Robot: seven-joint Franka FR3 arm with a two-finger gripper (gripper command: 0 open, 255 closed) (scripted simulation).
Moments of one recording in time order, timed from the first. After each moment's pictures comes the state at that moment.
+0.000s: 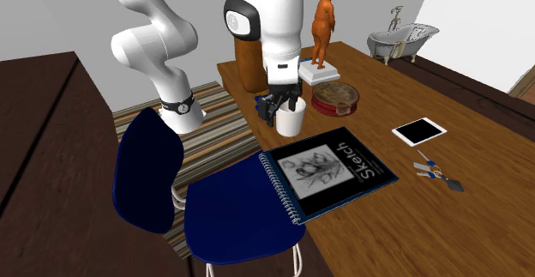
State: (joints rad) arm 0.13 -0.25 0.35 -2.57 0.20 2.34 0.15
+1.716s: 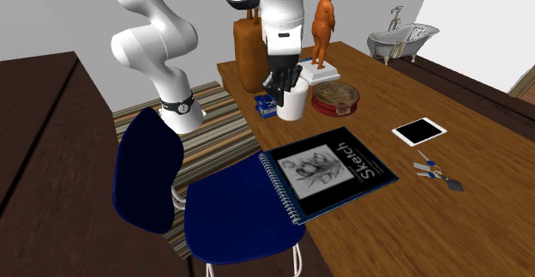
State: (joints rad) arm 0.14 -0.35 0.32 -2.48 0.20 2.16 0.15
